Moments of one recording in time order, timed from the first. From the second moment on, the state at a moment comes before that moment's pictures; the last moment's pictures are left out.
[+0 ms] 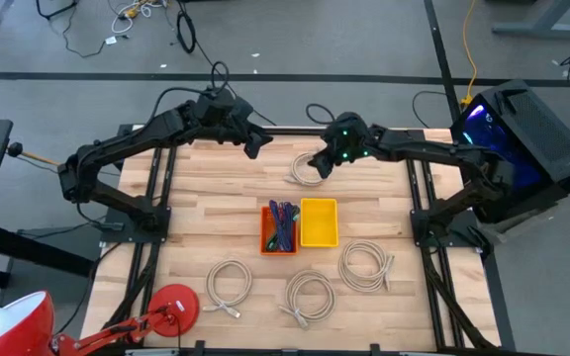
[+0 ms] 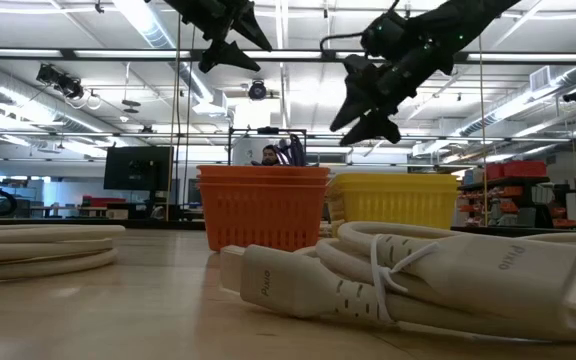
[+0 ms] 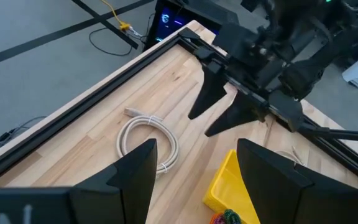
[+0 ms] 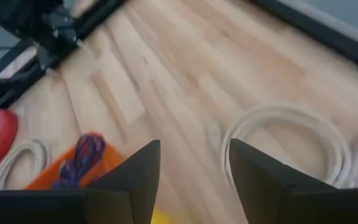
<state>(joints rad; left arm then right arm) 0.47 1.38 1.36 -0.49 0.11 -0.35 -0.48 1.49 1.06 -0.29 -0.27 0.33</state>
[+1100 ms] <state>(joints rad) 0.46 1.38 1.36 -0.49 0.07 -0.34 -0.41 1.64 1.10 -0.69 -0.02 -0.38</state>
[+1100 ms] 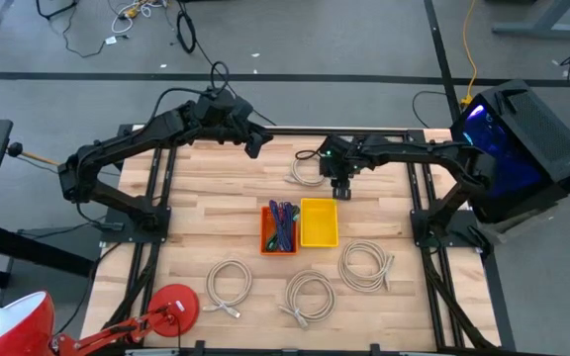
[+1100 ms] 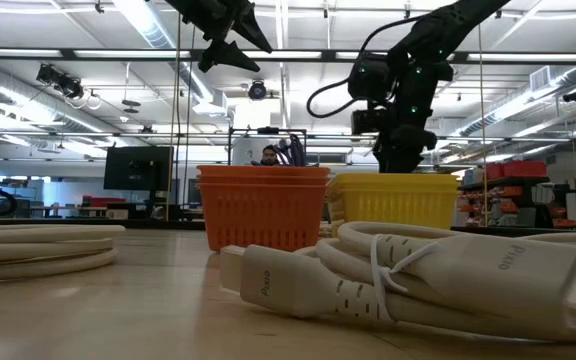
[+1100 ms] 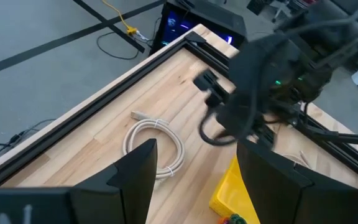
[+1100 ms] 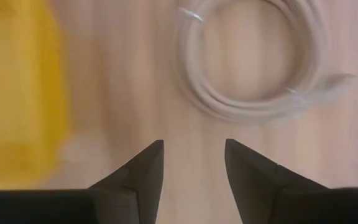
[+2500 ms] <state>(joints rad) 0.46 1.38 1.36 -0.49 0.06 -0.30 -0.42 1.92 1.31 -0.66 -0.17 -0.34</state>
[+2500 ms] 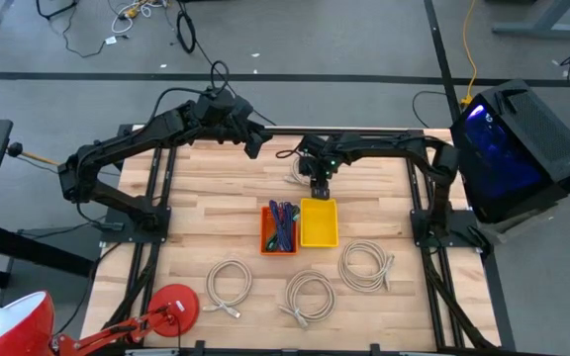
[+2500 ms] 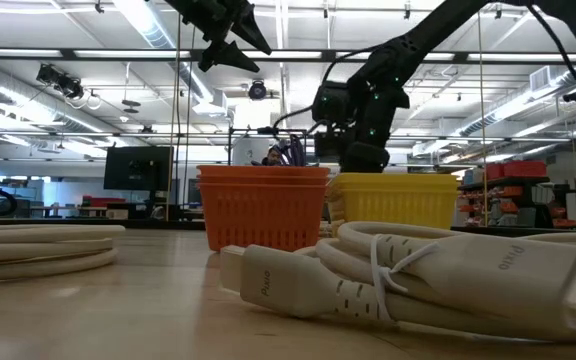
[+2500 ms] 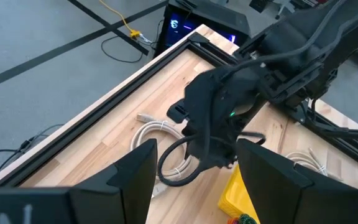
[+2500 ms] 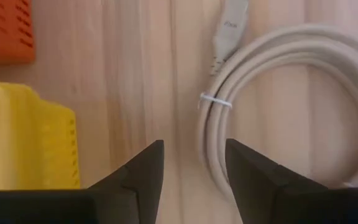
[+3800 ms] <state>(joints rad) 0.46 1.38 1.36 -0.49 0.06 -0.28 -0.41 1.94 1.30 -0.47 -0.12 -0.25</state>
